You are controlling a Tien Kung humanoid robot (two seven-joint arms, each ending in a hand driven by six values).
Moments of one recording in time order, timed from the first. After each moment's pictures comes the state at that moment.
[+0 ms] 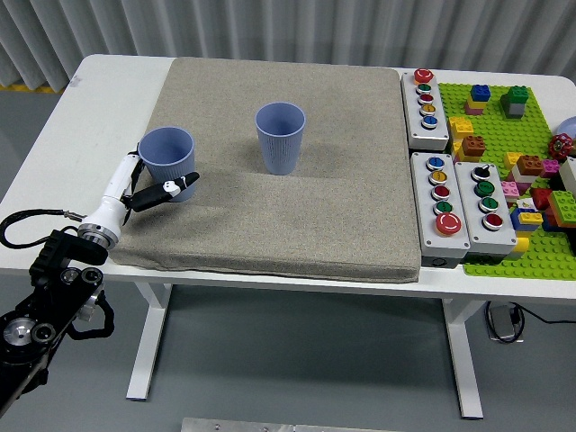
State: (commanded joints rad) left arm -0.29 0.20 -1.23 -1.08 1.39 0.11 -0.17; right arm 0.19 -0.06 1.87 0.22 -1.45 -0.17 -0.35
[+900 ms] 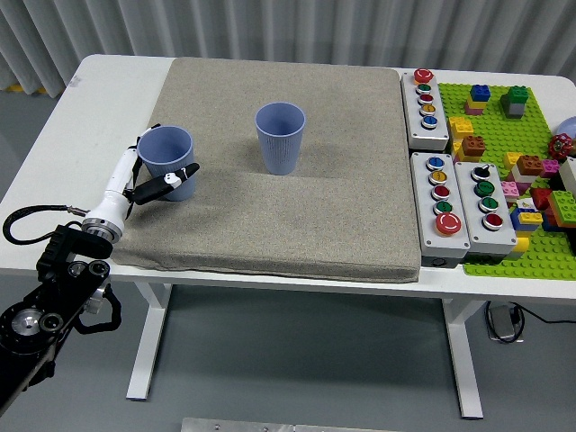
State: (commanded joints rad) left arm -0.33 0.19 -1.20 -1.03 1.35 0.16 -0.19; right arm 0.20 -0.06 1.87 0.22 -1.44 -0.17 -0.36
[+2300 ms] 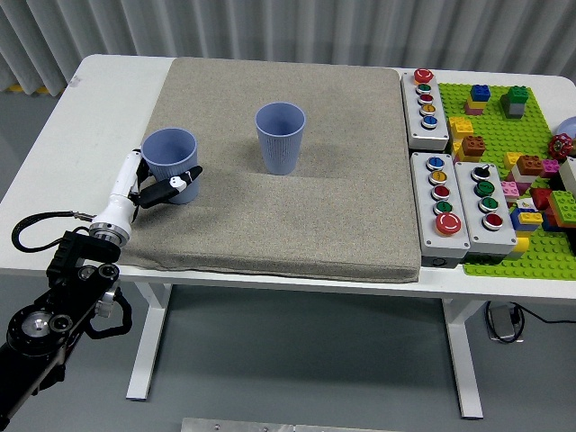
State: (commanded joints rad) left arm -0.33 0.16 -1.18 -1.00 1.30 0.21 -0.23; right arm 0.20 -0.06 1.88 0.22 -1.46 -0.17 -0.36
